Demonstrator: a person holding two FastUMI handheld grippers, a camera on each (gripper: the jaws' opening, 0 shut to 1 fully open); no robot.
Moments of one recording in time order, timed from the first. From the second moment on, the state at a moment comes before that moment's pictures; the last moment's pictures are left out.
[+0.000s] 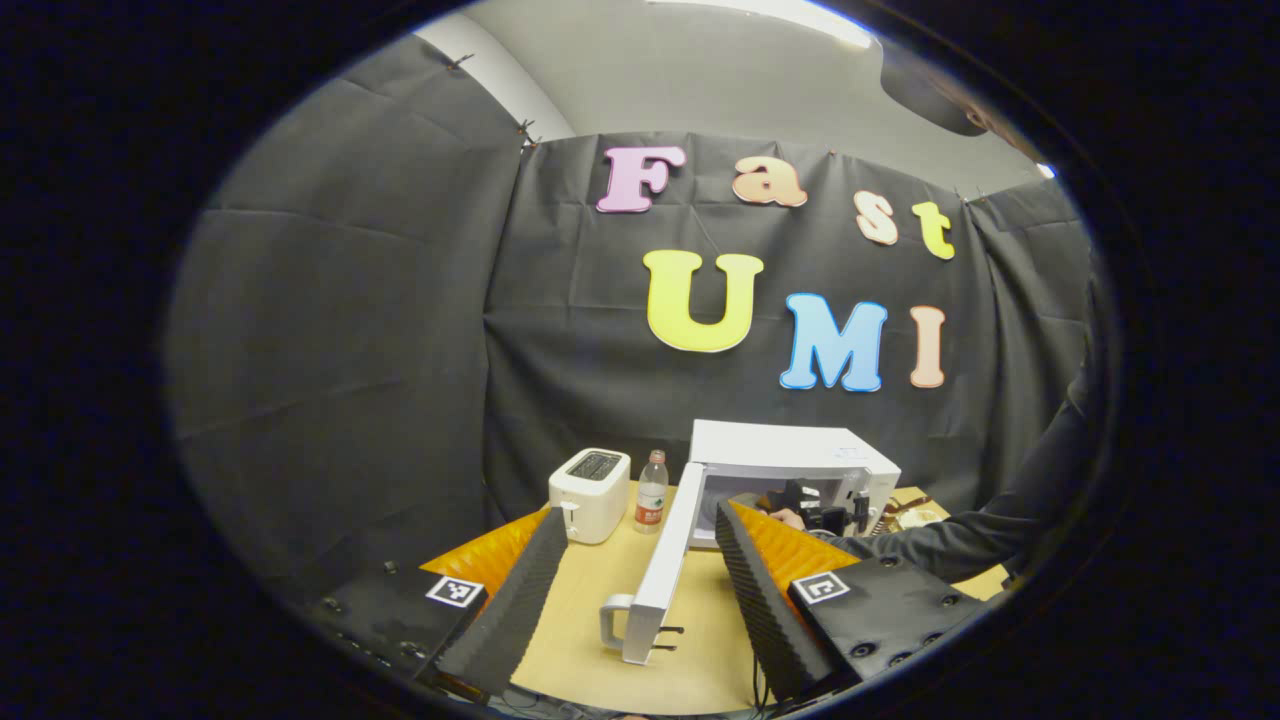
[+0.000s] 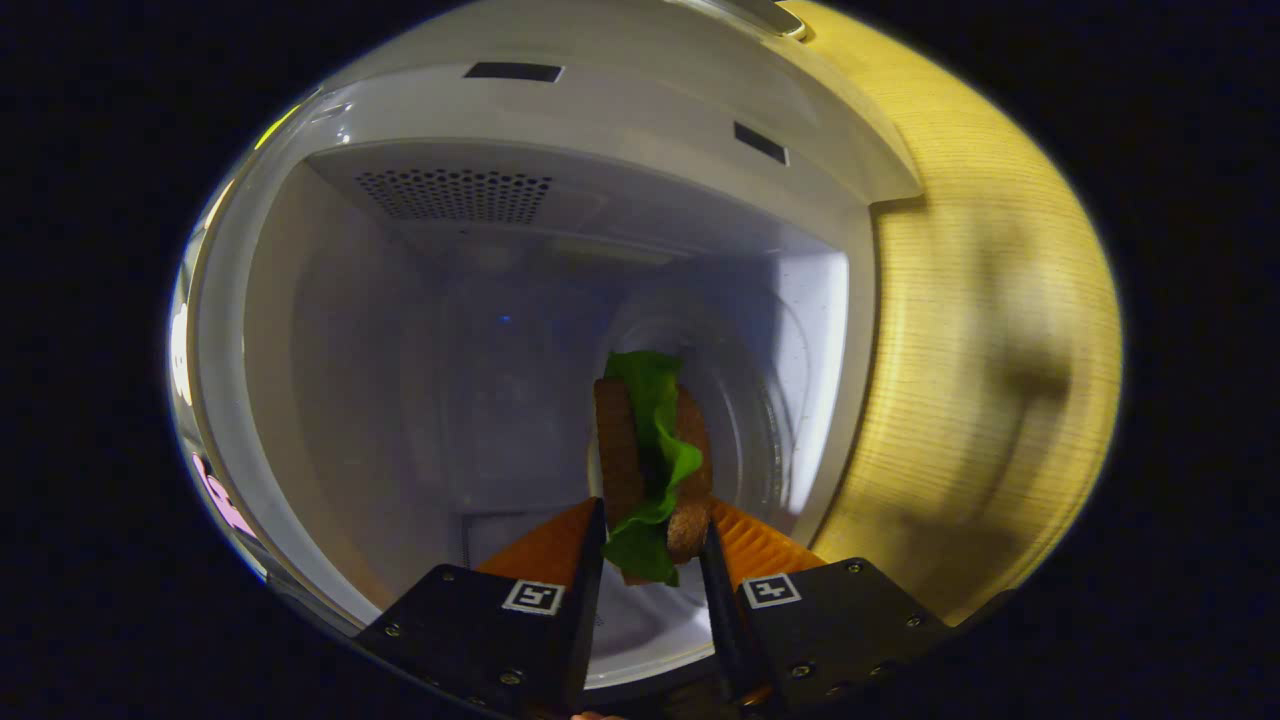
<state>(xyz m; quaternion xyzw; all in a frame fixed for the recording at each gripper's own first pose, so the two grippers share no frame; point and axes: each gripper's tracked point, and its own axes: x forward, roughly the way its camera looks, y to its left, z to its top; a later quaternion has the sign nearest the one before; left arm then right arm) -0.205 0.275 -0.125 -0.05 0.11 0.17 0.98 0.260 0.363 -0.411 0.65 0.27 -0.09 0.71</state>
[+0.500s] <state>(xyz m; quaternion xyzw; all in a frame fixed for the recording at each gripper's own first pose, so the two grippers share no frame) -0.186 0.267 -0.126 -0.05 0.09 0.15 0.98 0.189 0.342 -0.391 0.54 0.31 0.03 0.78</state>
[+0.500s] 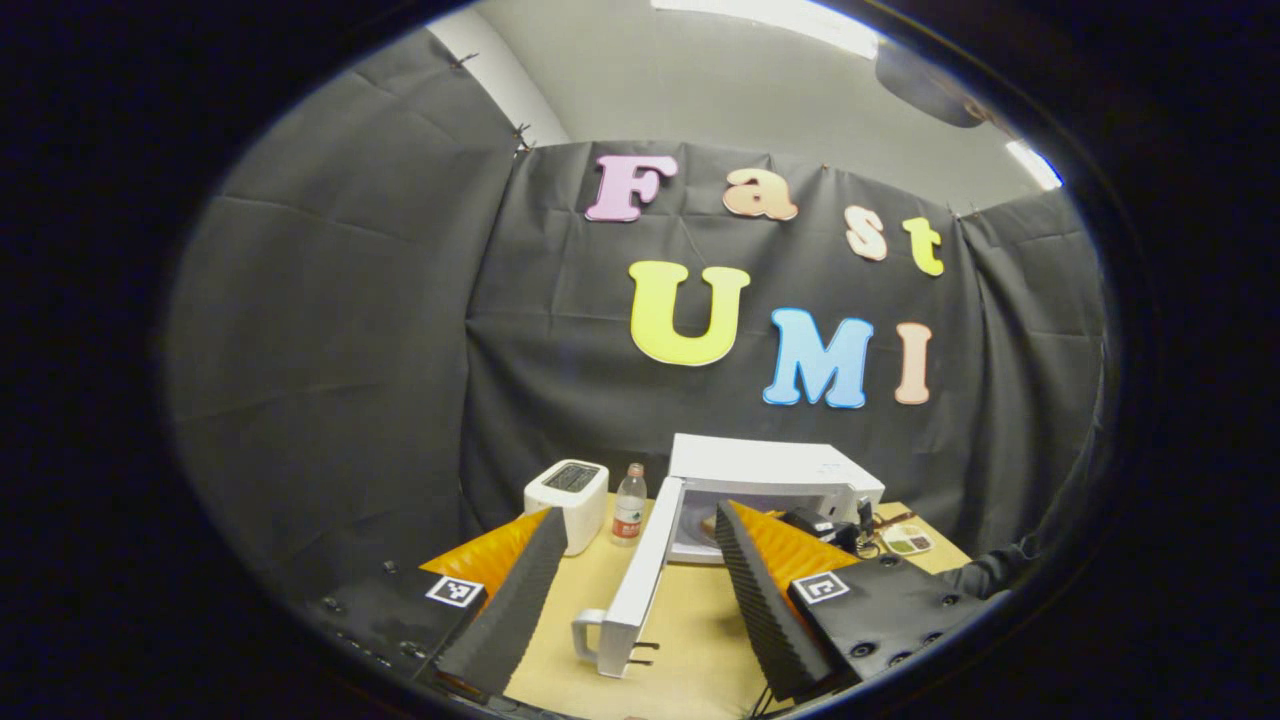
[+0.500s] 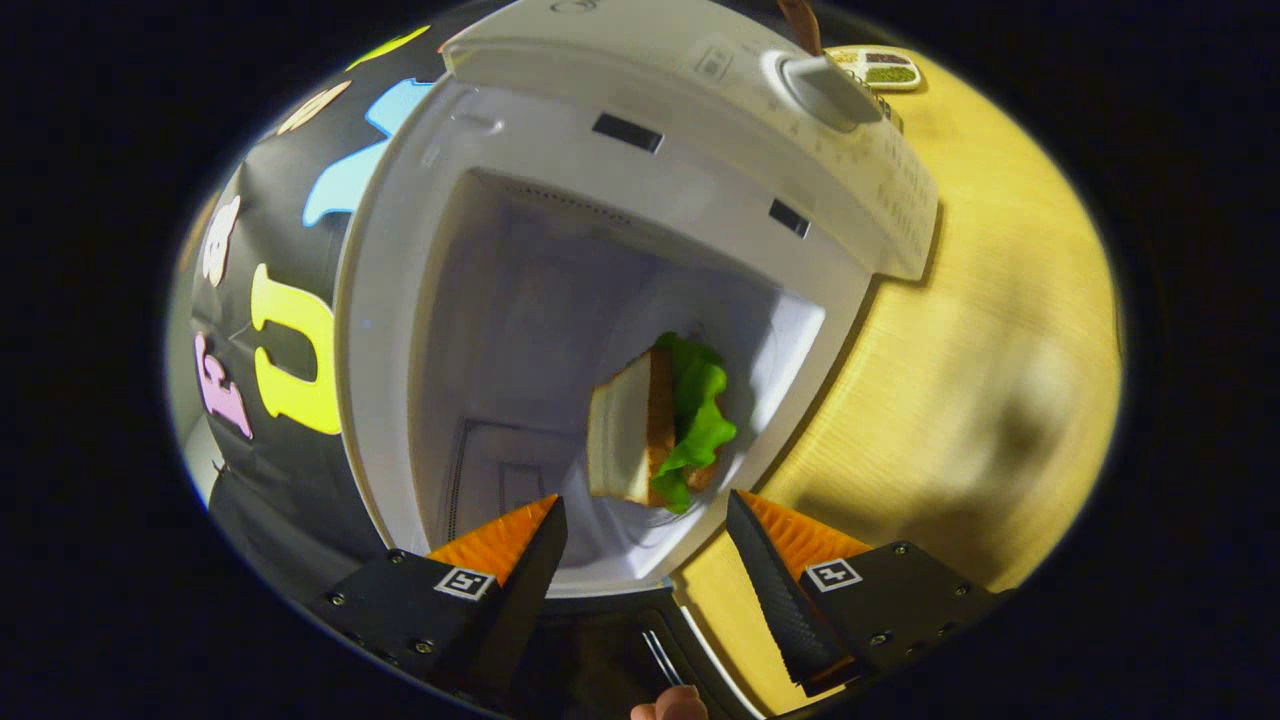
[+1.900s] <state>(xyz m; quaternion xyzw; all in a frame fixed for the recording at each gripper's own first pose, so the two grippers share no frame) -0.142 0.284 -0.140 0.00 0.06 0.15 0.99 0.001 0.134 -0.082 0.04 0.00 0.08 1.00</state>
